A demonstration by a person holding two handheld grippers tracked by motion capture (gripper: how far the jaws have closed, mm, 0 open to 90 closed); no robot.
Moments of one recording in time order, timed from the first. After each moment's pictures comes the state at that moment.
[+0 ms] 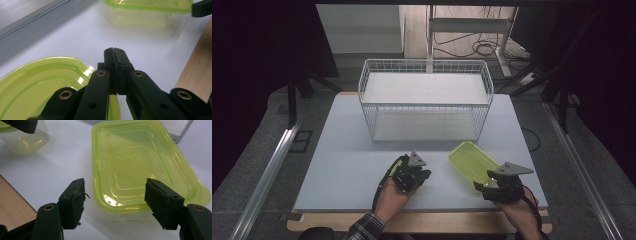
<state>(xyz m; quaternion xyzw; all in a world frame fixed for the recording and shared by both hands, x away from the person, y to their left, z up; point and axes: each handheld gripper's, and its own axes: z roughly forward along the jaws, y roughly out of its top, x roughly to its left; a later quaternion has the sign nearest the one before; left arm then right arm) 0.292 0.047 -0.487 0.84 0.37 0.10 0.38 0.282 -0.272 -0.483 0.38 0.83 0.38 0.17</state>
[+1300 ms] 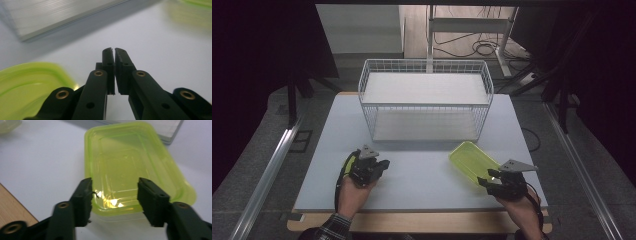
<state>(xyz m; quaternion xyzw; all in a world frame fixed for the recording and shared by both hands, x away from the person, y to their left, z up) 0.289 0.148 -0.491 0.79 0.45 0.14 0.40 0.289 -0.281 -0.477 0.40 0.81 0.39 0.17</state>
